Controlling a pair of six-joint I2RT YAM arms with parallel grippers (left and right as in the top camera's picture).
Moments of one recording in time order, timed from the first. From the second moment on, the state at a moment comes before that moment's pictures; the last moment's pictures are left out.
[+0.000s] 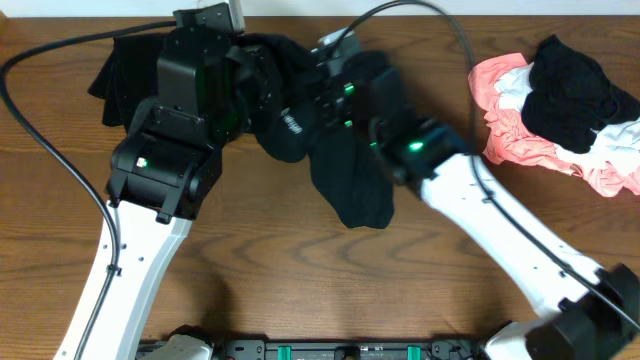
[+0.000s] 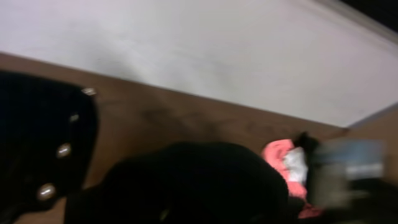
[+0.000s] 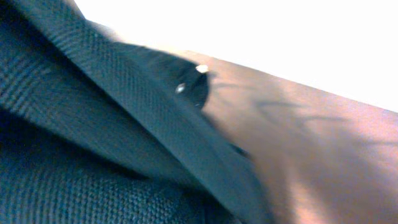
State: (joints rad) left arm -0.34 1.34 1.55 -0.66 -0.01 -0.51; right arm 0.61 1.61 1.45 -0.31 0.01 0.19
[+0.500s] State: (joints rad) left arm -0.31 1.34 1.55 -0.93 -0.04 -0.44; right arm 0.43 1.45 1.45 -0.43 -0.20 -0.05
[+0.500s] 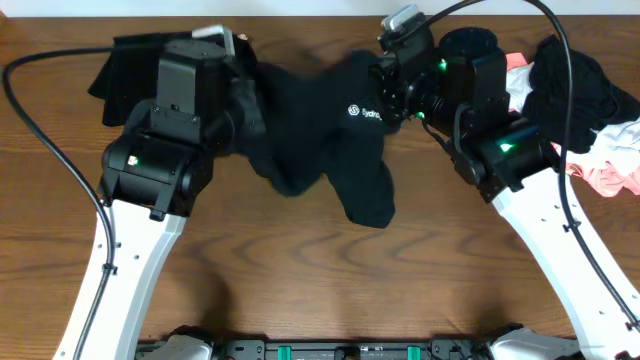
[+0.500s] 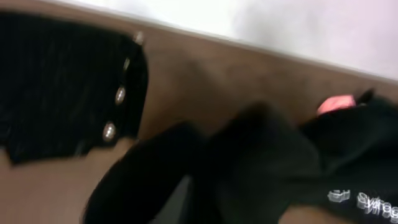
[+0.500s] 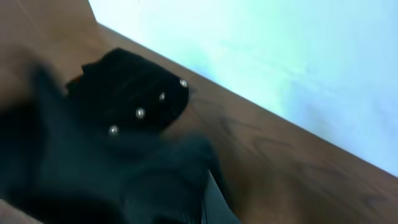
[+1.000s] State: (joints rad) left arm -0.30 1.50 1.55 -1.13 0.09 -0.36; right arm 0.36 1.45 1.45 -0.47 -0.22 -0.07
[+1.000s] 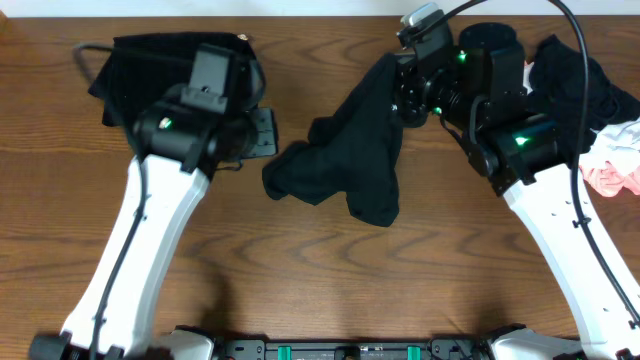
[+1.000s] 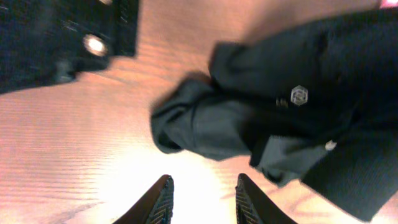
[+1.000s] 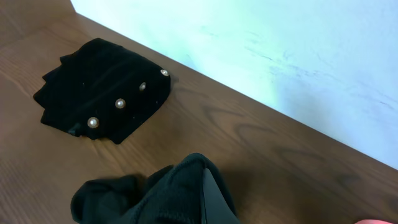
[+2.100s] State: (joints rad) left arm -0.49 1.77 1.54 -1.01 0.33 0.28; right arm 0.05 1.45 1.45 -0.45 -0.57 -0.10
